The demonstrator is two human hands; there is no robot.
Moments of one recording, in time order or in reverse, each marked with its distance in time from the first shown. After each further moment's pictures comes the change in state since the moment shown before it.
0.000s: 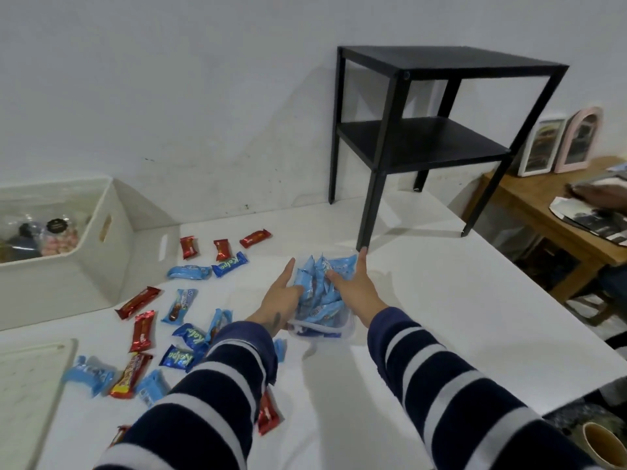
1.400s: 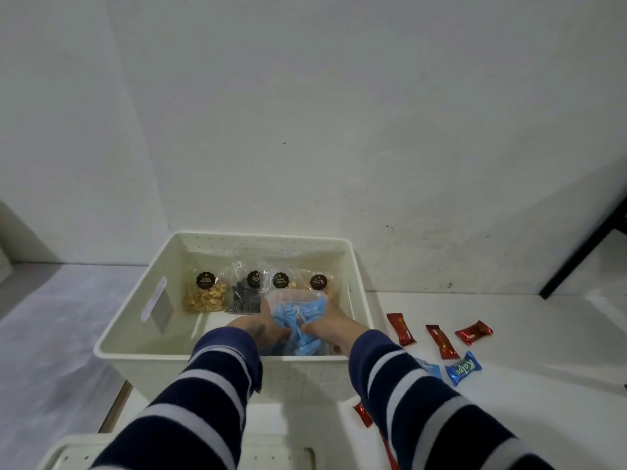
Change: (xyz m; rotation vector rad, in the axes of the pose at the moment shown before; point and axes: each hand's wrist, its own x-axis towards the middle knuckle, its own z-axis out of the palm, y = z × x) left_hand 0.117 -0.084 -0.533 0.454 0.144 -0.256; right_hand 0.080 -0.178 0.531 -0.439 -0.457 0.039
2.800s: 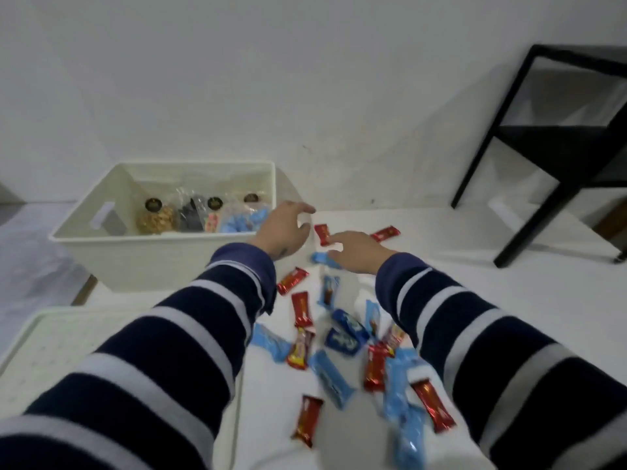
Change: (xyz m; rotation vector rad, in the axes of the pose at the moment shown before) left_hand -0.164 0.114 0.134 0.216 0.349 0.645; right_hand -0.185 0.127 -0.146 -0.658 0.110 -0.234
